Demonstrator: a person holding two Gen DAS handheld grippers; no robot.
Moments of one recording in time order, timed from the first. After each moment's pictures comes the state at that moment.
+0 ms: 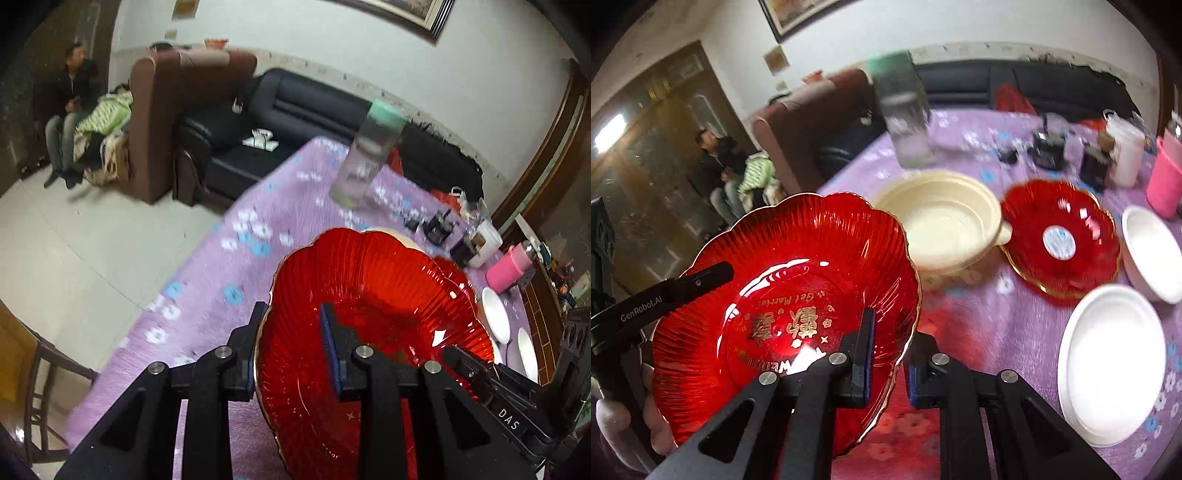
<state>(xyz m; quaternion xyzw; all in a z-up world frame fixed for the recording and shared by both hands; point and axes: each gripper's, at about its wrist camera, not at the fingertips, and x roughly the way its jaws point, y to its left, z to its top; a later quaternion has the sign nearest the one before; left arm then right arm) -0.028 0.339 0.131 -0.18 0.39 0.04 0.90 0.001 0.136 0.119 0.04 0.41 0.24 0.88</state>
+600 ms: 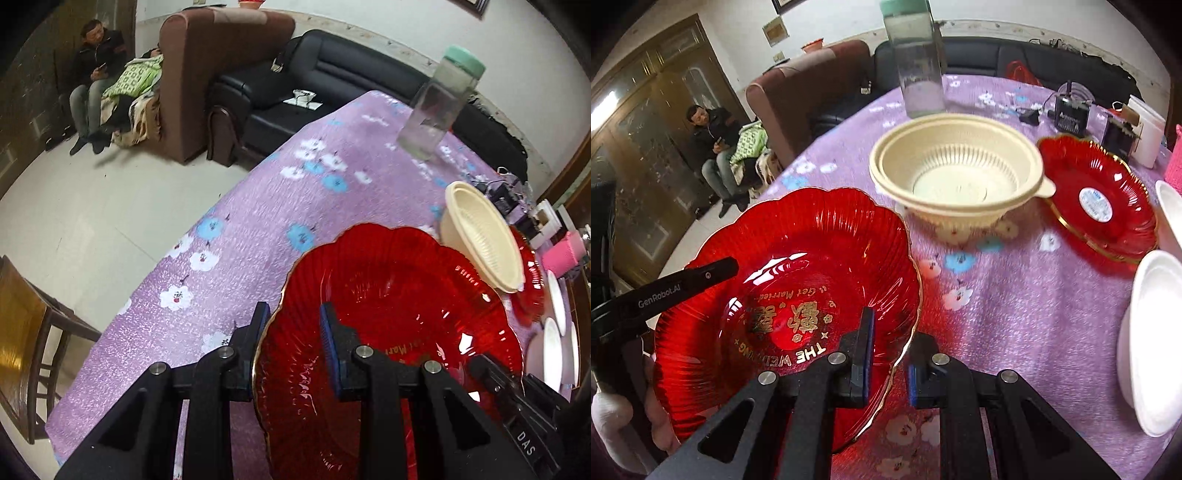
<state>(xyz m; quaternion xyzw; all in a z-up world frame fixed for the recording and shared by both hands) -0.003 0.365 0.032 -0.18 0.46 0.11 0.86 0.020 0.166 0.045 0.00 0.46 0.22 0.86</state>
